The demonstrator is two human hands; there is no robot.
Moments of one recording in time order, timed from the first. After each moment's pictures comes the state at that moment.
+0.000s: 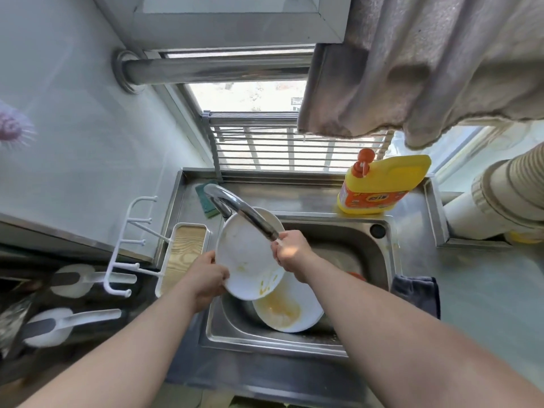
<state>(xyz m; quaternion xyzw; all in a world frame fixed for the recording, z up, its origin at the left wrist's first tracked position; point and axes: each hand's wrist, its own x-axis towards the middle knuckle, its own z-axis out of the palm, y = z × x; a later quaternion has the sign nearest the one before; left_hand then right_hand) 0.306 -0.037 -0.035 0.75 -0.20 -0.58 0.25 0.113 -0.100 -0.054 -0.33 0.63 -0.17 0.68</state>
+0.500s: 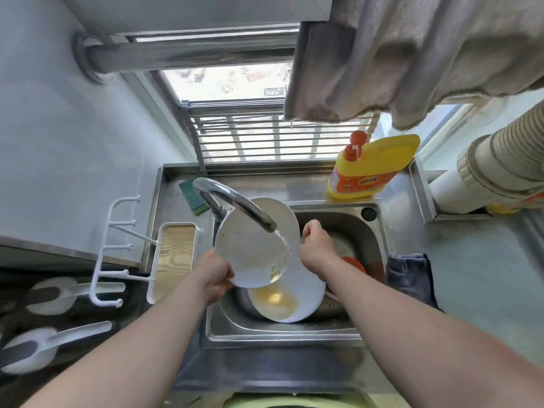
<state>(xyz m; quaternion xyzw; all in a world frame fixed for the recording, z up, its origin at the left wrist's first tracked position) 0.299 -0.053 -0.077 0.73 -0.11 -0.61 0.27 0.066 -0.076 -0.070 -0.44 0.74 -0.12 0.49</state>
